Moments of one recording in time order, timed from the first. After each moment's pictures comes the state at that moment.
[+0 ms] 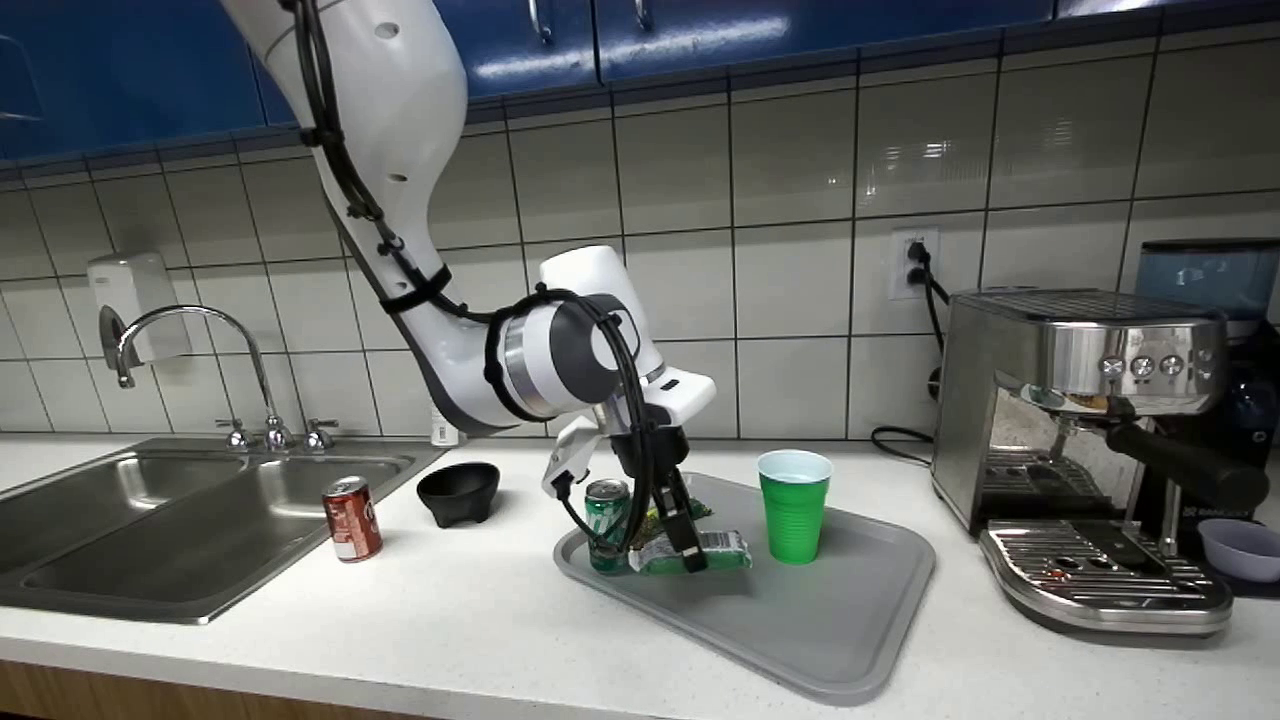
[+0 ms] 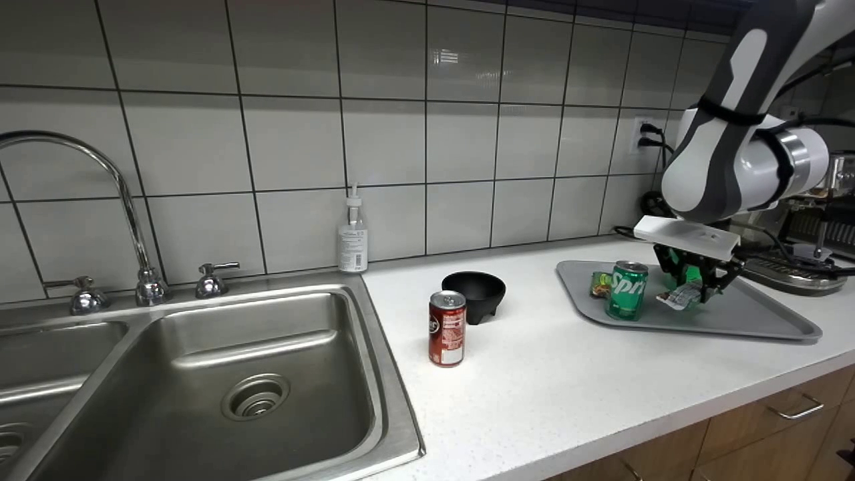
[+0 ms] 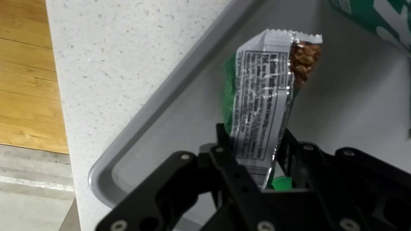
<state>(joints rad) 0.06 0.47 -0.48 -2.31 -0.17 2.90 1.05</state>
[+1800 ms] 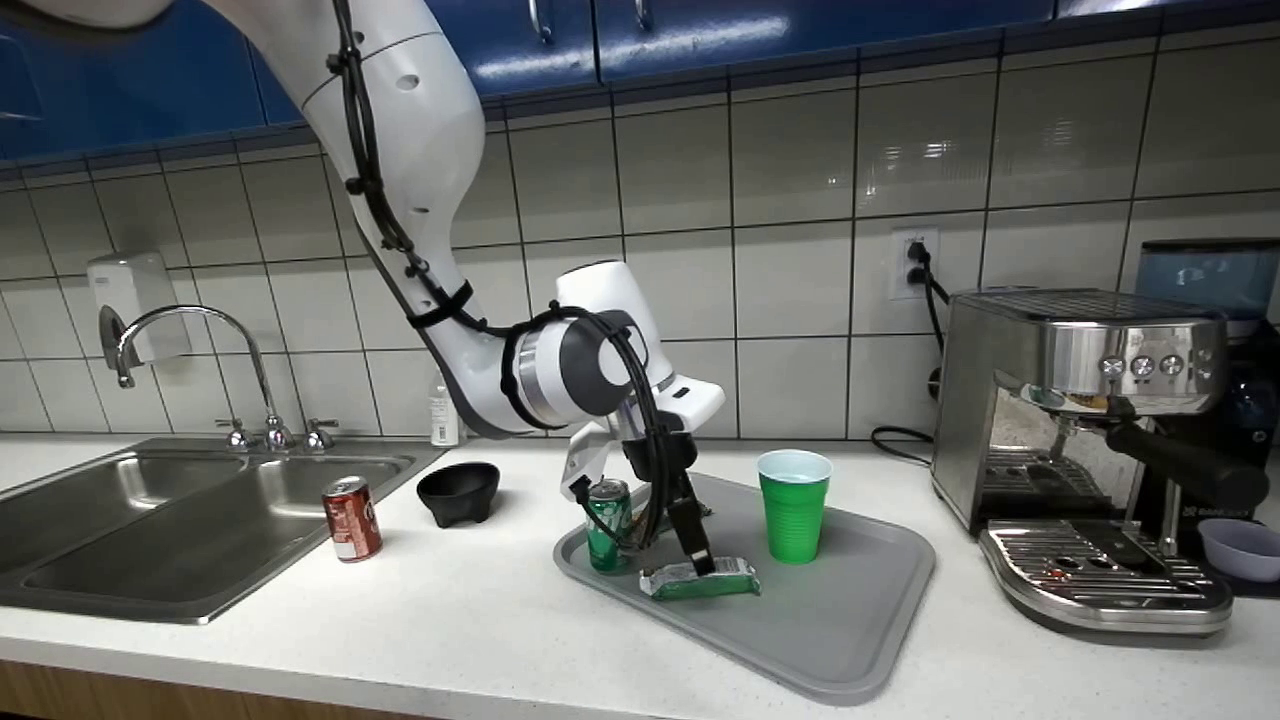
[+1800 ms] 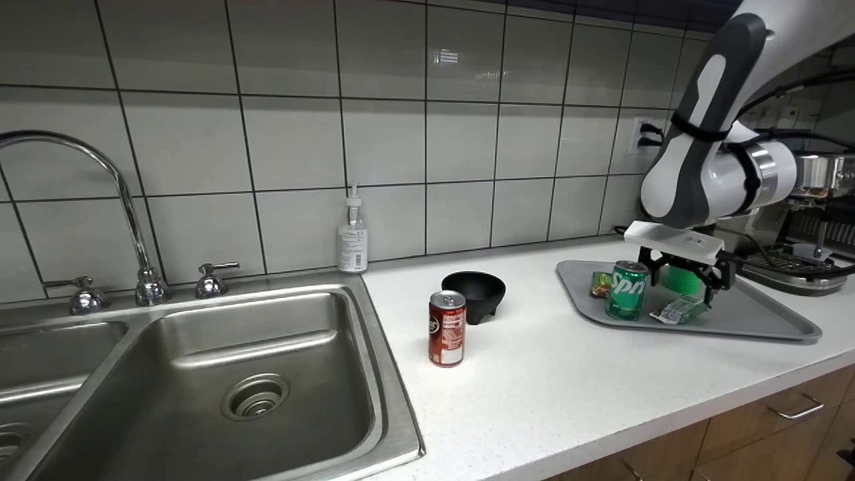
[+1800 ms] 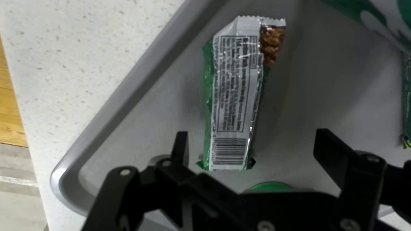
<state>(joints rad) 0.06 0.56 -0.46 -2.22 -0.06 2.90 0.95</state>
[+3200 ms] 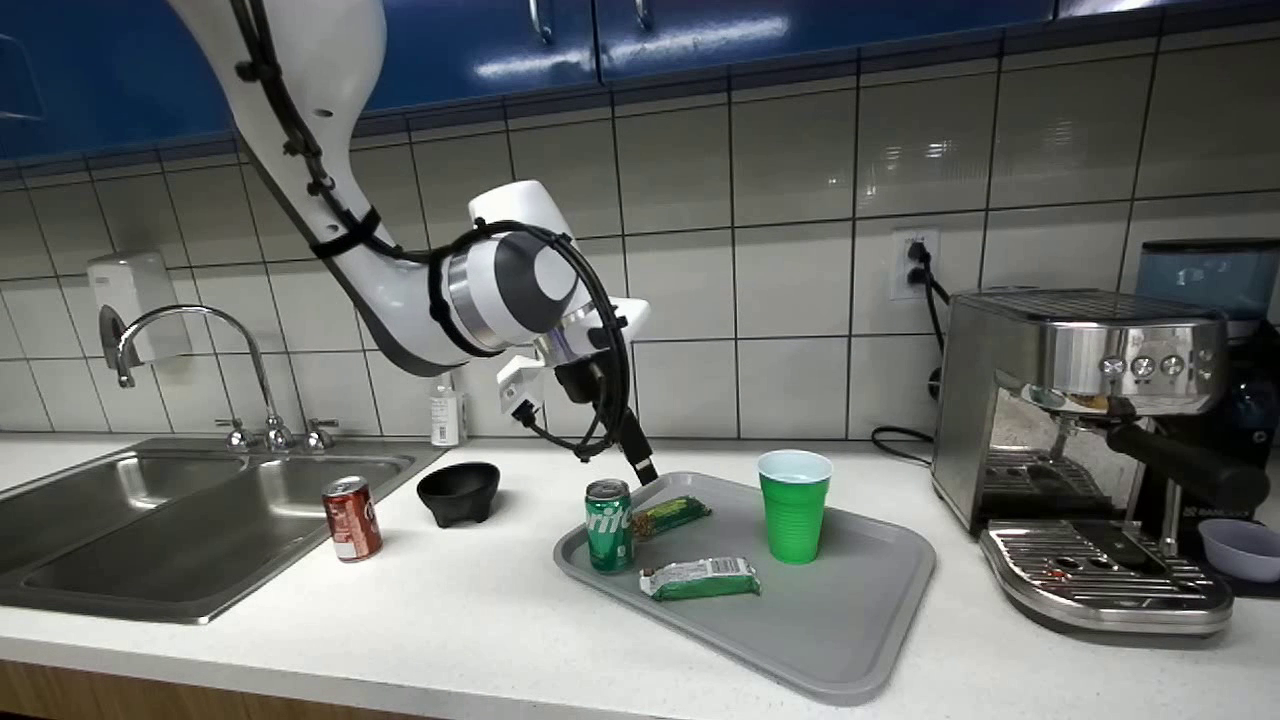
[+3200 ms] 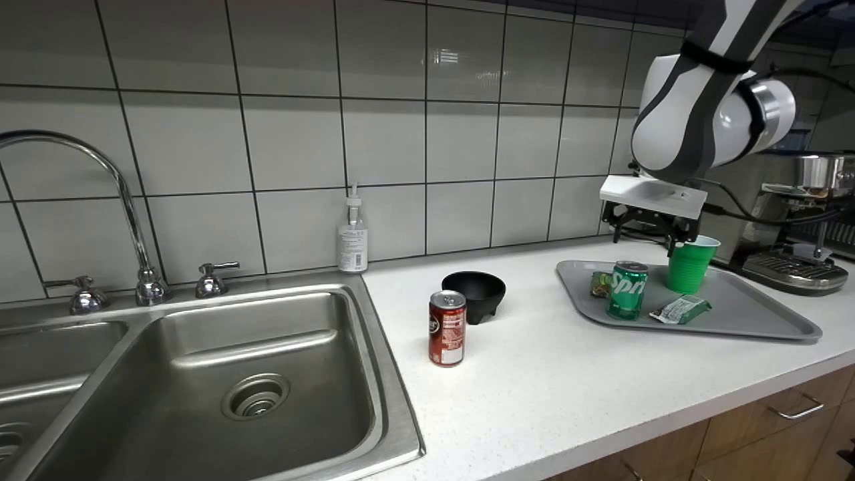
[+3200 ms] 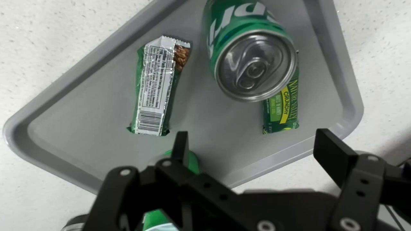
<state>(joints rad) 0.27 0.33 -0.55 -2.33 -0.22 2.91 0.95</state>
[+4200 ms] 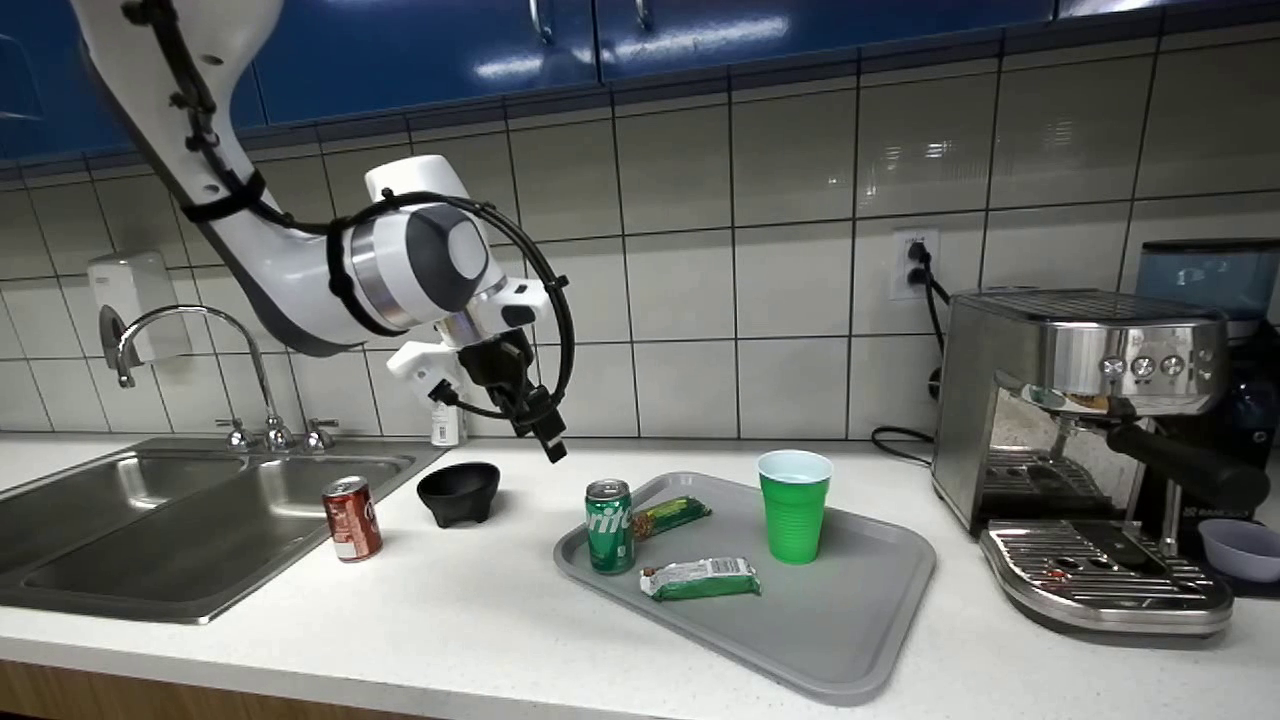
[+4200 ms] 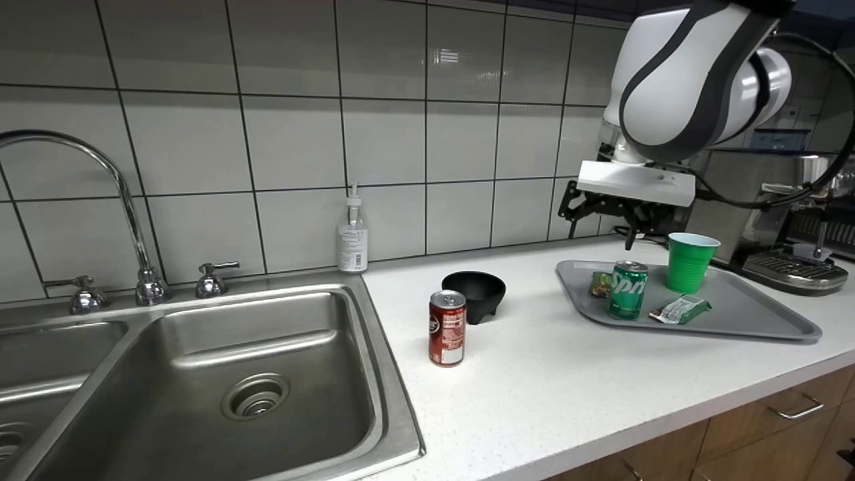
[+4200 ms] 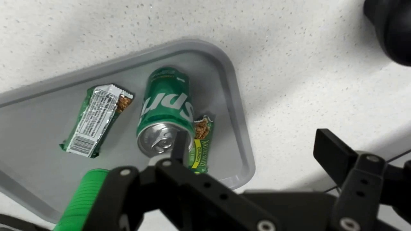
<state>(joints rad) 0.31 0.15 -0.42 -2.46 -0.30 2.91 0.83</state>
